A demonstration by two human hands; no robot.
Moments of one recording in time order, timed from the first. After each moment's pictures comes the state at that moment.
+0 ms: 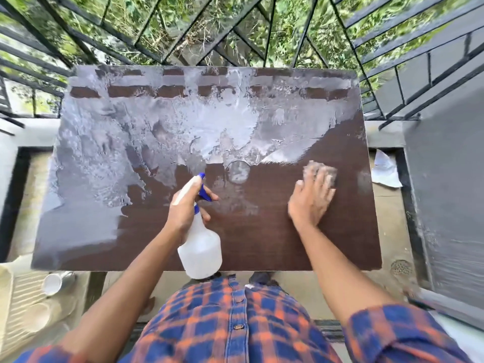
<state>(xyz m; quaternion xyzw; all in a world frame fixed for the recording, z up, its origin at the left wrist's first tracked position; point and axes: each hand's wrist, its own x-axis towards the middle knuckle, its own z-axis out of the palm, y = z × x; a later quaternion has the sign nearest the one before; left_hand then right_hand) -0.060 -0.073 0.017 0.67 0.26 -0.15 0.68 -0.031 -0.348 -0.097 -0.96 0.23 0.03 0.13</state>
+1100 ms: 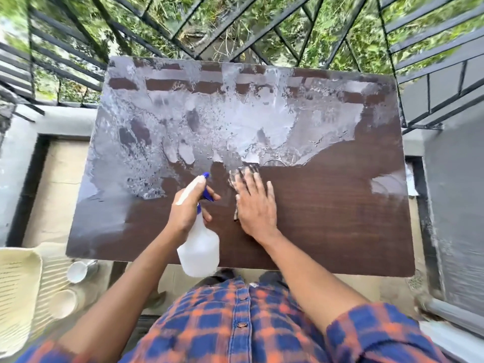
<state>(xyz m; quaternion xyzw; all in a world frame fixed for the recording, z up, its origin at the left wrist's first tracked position) -0.074 0.020 0.007 0.67 0.25 -0.14 0.68 -0.062 -0.158 -0.098 -0.98 -0.11 0.07 0.13</state>
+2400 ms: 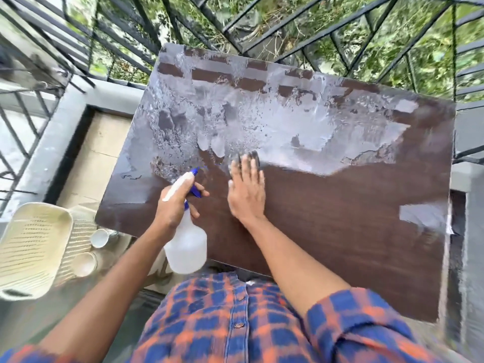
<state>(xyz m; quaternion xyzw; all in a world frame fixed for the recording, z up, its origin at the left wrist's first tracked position) -0.099 0.076 0.012 0.67 0.34 -0.04 0.67 -0.030 -0.077 -0.093 -0.97 -0.15 0.09 0.19</state>
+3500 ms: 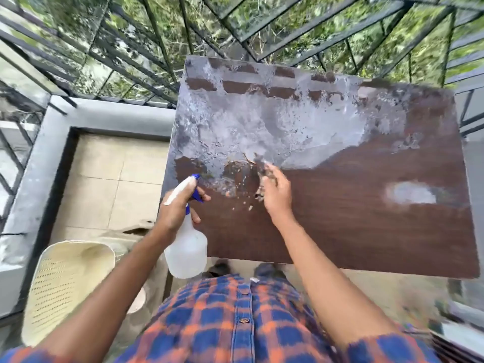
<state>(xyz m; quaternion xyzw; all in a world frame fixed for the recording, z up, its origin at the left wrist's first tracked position) -0.109 0.264 0.010 0.68 0.26 -0.13 0.67 -0.045 0.042 -0.051 -0.74 0.20 0.08 0.64</state>
